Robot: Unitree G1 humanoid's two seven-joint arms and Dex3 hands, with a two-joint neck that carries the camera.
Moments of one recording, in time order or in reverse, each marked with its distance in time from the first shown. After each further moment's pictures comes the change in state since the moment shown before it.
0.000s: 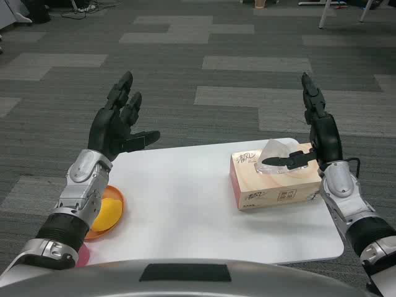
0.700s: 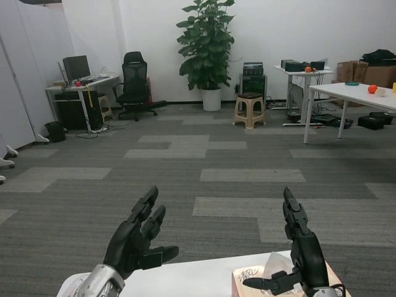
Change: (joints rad) left arm -0.127 0.034 -0.304 0.199 -0.233 -0.174 0.025; right arm 0.000 0.122 0.086 0.009 0.061 -0.107 -0.104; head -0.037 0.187
